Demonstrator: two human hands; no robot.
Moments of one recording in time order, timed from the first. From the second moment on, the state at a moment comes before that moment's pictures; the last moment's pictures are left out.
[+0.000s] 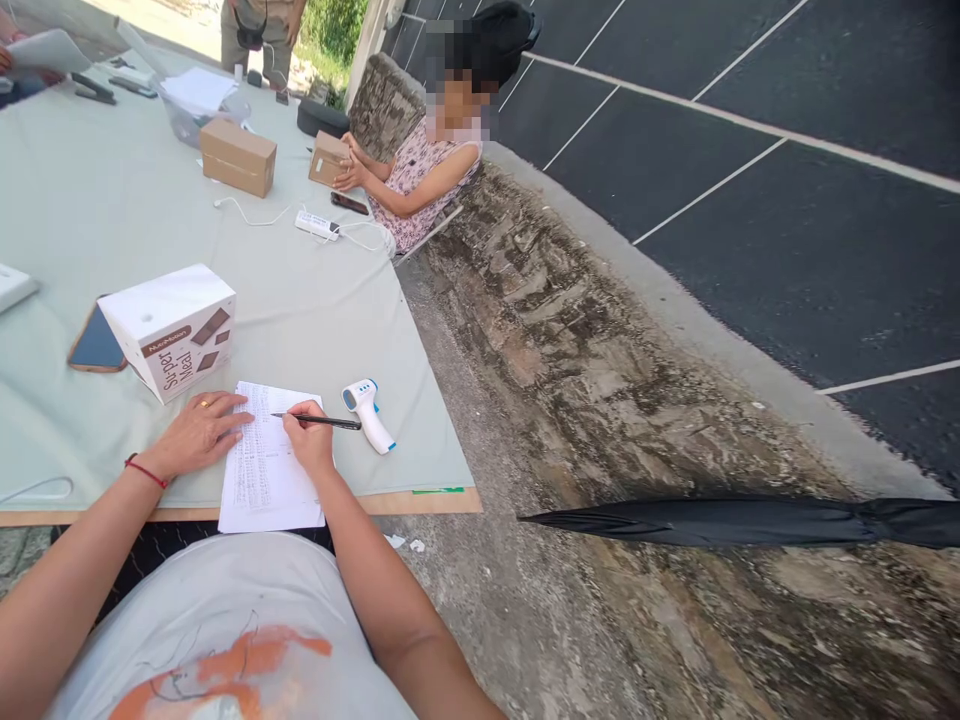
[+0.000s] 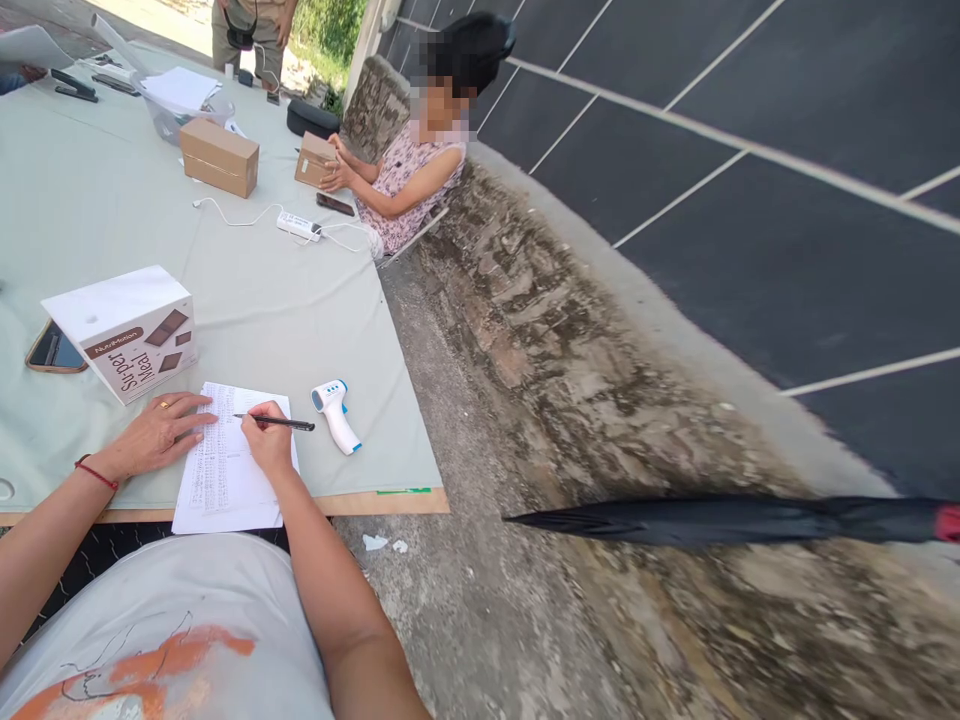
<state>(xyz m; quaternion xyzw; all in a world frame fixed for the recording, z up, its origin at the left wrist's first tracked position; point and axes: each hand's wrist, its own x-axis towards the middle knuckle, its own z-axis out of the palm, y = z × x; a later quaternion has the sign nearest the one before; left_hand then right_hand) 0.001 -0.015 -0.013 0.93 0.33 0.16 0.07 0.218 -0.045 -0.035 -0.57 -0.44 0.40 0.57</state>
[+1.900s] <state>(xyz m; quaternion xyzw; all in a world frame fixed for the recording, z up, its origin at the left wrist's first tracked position) -0.001 -0.012 -0.017 0.91 0.36 0.16 0.10 0.215 -0.052 -0.039 -0.58 -0.53 0.38 0.49</state>
